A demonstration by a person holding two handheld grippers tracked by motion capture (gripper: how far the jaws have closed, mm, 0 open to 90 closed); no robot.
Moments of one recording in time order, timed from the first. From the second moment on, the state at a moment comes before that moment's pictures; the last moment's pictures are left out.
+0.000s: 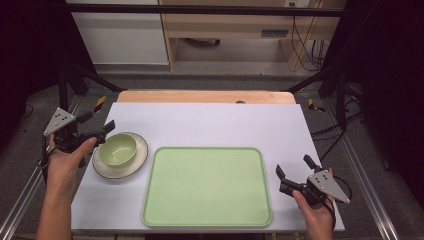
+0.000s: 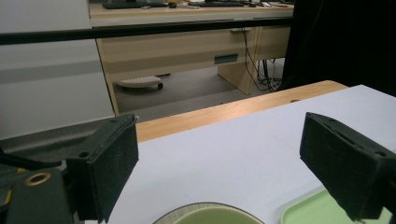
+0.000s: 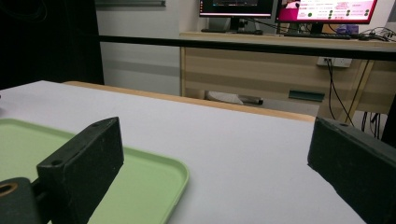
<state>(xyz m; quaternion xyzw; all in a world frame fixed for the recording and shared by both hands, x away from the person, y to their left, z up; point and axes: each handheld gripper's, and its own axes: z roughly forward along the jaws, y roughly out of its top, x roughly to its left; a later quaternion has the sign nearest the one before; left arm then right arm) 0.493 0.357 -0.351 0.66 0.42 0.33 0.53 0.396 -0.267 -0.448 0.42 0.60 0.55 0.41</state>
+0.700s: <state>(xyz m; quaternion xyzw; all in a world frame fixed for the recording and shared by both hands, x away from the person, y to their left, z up) 0.510 0.366 -0.402 0.69 0.48 0.29 0.46 0.397 -0.264 -0.450 0.42 0.60 0.54 0.40</state>
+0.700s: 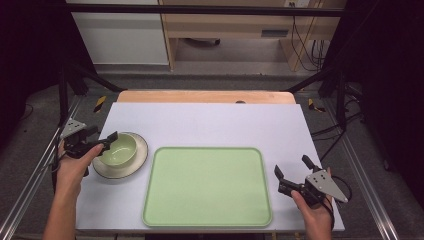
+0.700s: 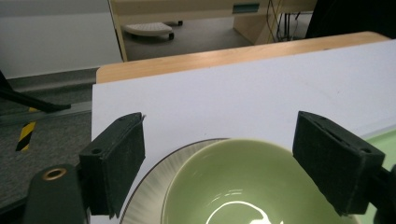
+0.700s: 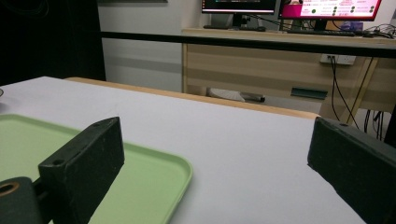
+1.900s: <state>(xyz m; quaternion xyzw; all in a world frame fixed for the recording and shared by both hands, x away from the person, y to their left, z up) 0.517 0.373 -0.424 0.72 0.56 0.24 0.34 0.399 -0.263 -0.452 0.42 0.61 0.54 0.39</state>
